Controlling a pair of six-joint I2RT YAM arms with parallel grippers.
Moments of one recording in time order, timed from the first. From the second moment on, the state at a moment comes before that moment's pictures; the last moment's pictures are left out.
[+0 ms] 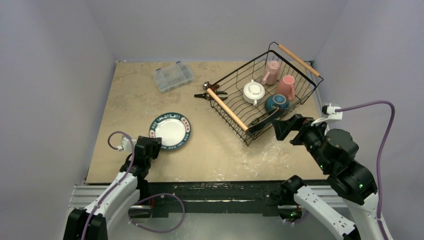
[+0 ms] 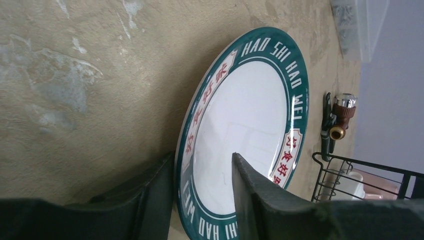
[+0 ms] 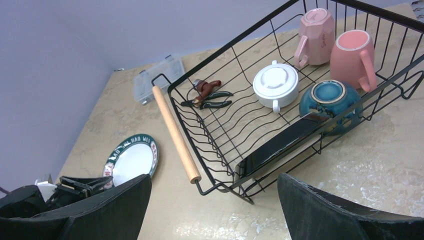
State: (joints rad) left arm -0.25 0.69 0.09 -0.06 -0.35 -1.38; right arm 0.55 0.51 1.12 -0.83 0.27 0.49
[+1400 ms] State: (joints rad) left arm -0.38 0.64 1.01 -0.39 -0.16 -0.21; right arm 0.55 0.51 1.13 -0.83 0.27 0.49
